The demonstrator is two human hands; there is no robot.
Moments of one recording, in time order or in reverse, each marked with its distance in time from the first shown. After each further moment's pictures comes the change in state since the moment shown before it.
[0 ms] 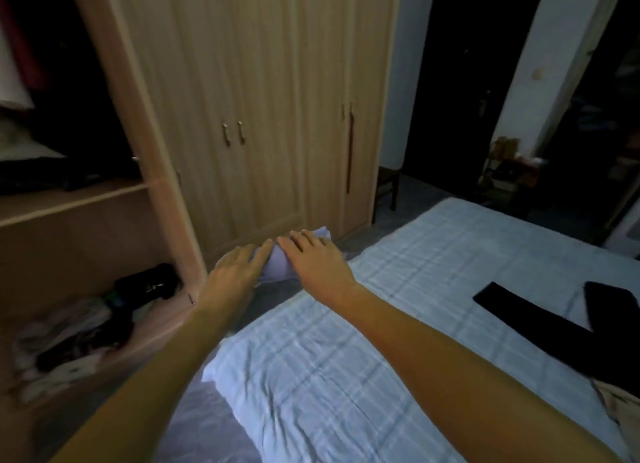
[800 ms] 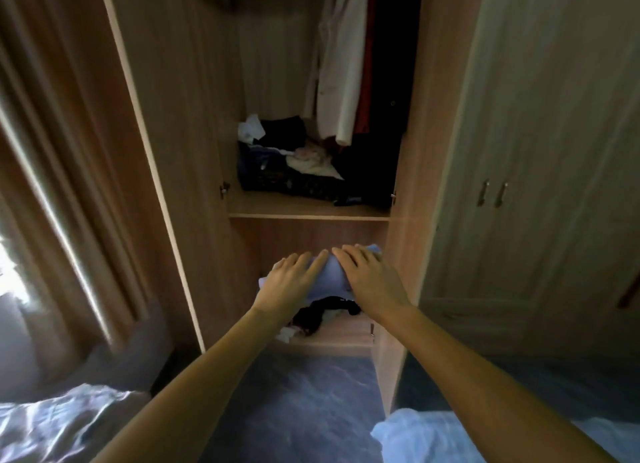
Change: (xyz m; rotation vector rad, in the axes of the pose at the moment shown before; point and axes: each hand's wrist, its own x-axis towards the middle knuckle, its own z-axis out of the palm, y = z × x) left_hand -0.160 -0.254 -0.138 0.453 -0.016 -0.448; right_hand 0.231 -0.274 0.049 0.320 0.245 -0.591
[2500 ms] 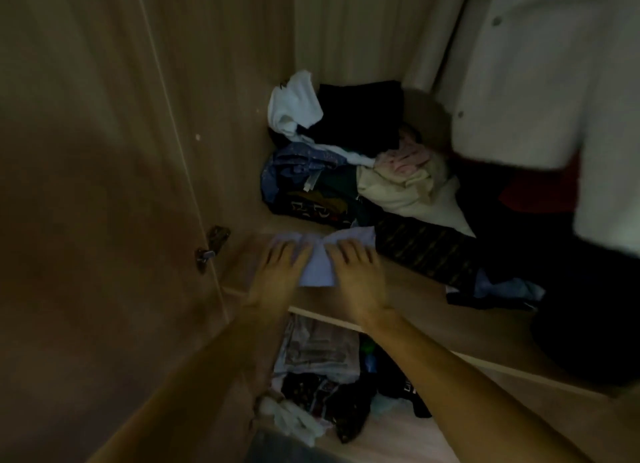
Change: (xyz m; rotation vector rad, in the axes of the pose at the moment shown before) left_hand 0.319 -0.492 0.432 0.152 -0.203 -0.502; right_hand 0.510 0.191 0.577 0.200 -0.214 -0.036
